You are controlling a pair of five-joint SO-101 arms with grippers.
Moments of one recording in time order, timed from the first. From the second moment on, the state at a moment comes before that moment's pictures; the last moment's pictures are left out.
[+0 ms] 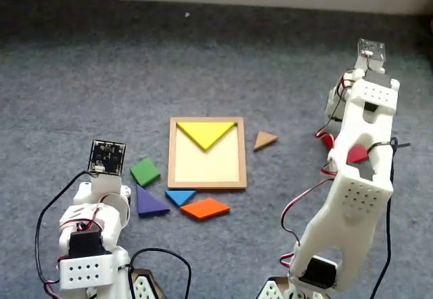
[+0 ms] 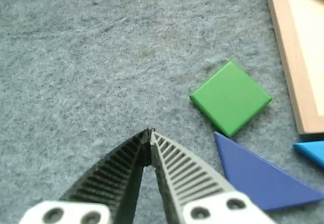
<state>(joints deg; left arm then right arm) -14.2 -93.2 95.2 56.8 -8.3 12.7 39.8 -28.4 68.8 8.0</state>
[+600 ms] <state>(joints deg) -14.2 -93.2 95.2 56.8 -8.3 13.3 43.3 -29.4 99.1 27.8</state>
